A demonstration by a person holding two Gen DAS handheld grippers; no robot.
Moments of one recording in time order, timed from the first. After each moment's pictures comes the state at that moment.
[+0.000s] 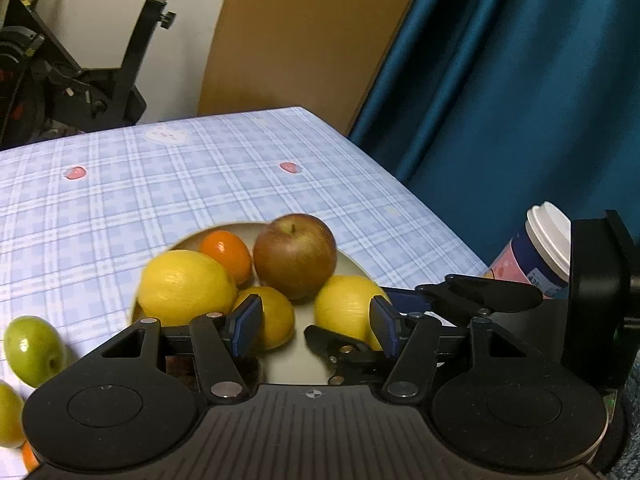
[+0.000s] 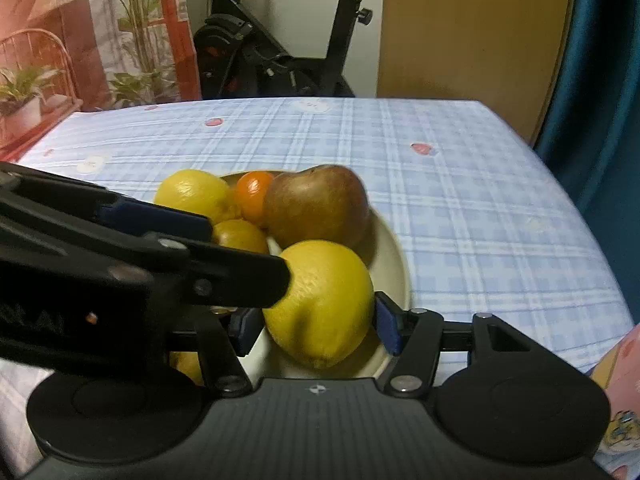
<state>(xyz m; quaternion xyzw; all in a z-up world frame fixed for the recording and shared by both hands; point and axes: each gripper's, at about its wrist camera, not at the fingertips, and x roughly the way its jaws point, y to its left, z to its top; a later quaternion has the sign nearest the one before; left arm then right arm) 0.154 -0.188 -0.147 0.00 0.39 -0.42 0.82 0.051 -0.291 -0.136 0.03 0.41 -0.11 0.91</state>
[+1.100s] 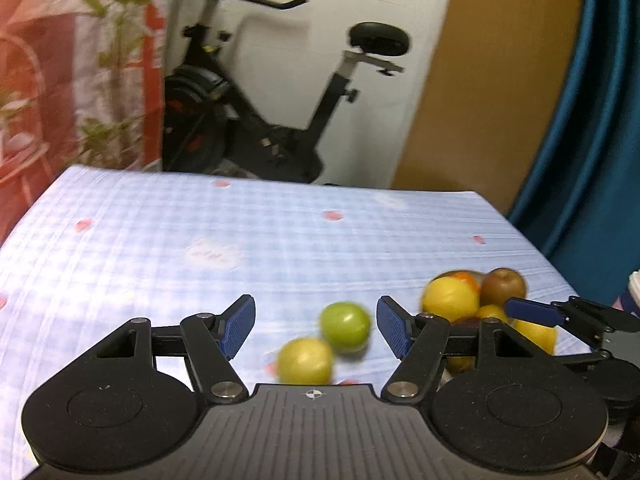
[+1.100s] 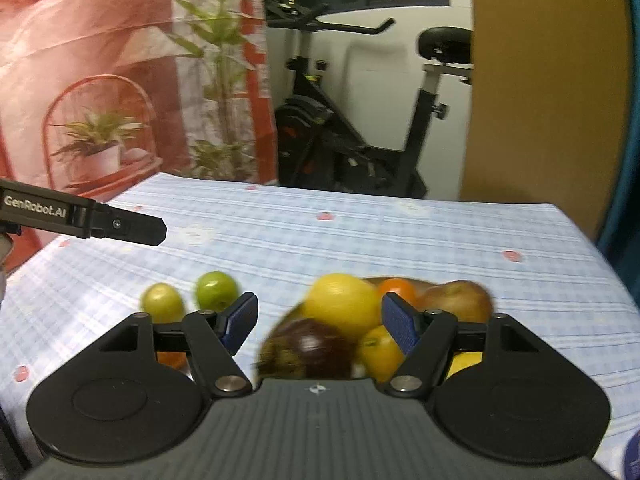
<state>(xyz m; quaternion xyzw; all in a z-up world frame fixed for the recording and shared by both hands) 0.140 -0.007 -0.108 -0.02 0.33 -0.21 0.92 0.053 -0.214 -0.109 0.02 0.28 0.02 0.96</state>
